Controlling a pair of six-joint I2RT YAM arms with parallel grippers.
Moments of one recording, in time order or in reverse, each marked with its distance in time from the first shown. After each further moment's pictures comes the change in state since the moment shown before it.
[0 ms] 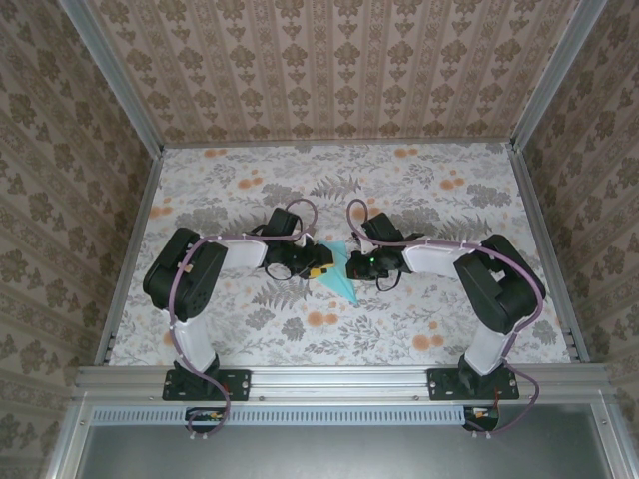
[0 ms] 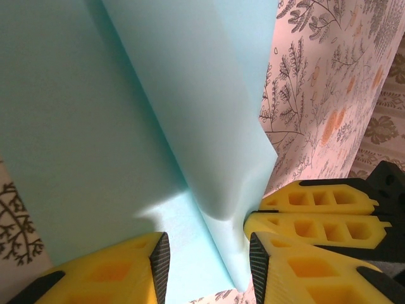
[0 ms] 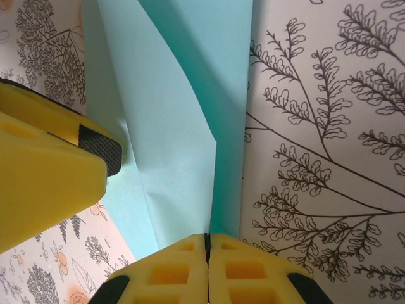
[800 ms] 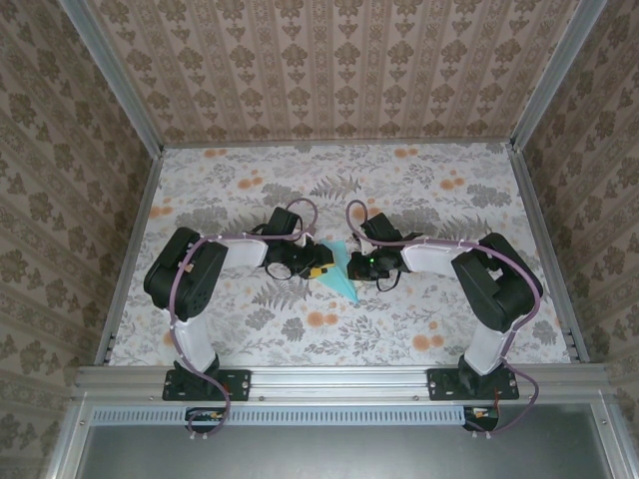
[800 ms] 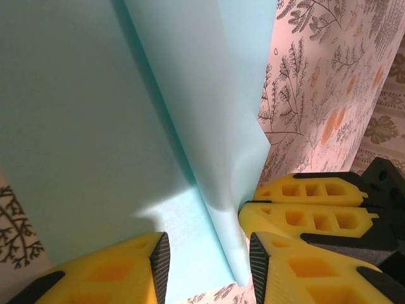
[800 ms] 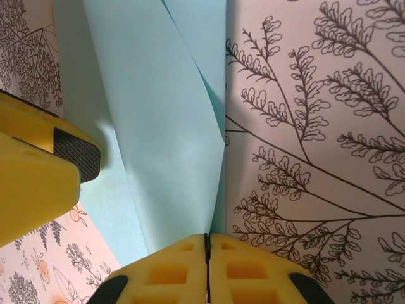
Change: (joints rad) left arm 0.000 0.005 0.007 -0.008 0.004 0.000; right arm 0.000 0.013 0.008 -0.017 0.029 -0.008
